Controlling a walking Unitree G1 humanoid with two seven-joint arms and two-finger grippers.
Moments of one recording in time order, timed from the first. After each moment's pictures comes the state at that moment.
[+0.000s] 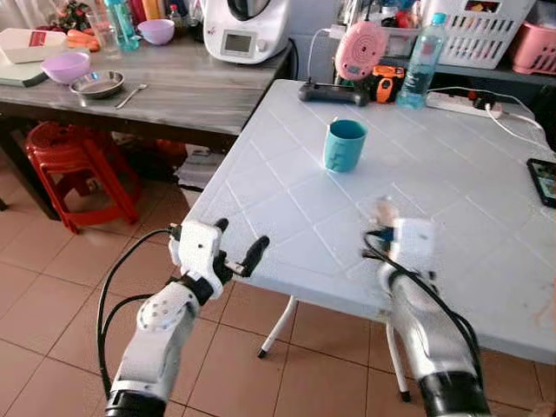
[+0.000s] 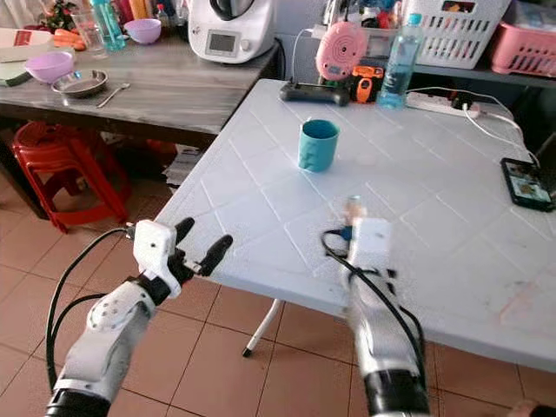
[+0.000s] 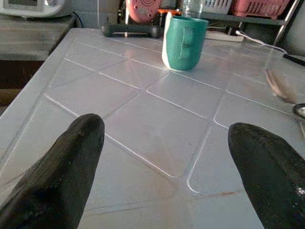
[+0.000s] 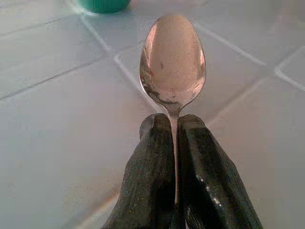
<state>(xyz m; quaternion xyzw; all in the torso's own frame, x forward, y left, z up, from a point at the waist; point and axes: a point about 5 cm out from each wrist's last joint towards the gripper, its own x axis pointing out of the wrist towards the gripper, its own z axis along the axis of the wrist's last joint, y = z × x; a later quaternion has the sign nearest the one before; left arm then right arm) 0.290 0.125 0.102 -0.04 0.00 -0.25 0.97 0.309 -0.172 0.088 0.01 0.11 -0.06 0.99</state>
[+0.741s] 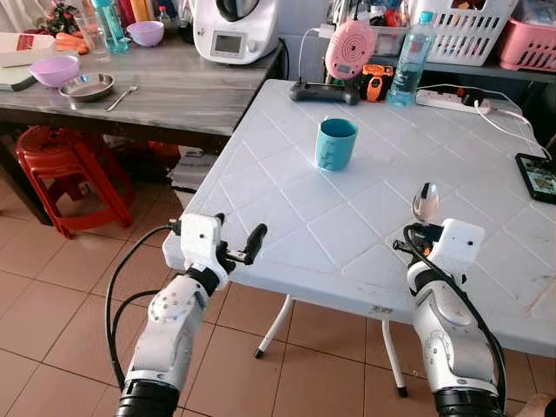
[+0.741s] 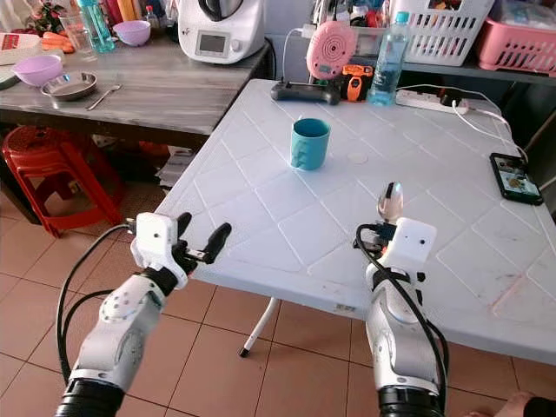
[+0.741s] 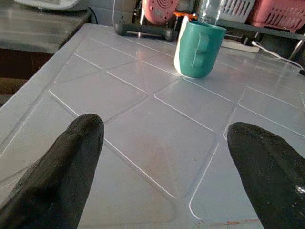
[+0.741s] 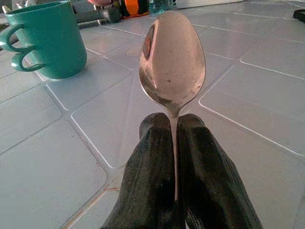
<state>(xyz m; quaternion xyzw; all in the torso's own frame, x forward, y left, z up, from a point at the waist) 0.300 0.119 0.103 -0.07 0.01 -0.21 0.98 0.299 -0.196 0.106 0.08 0.04 -0.12 0.99</state>
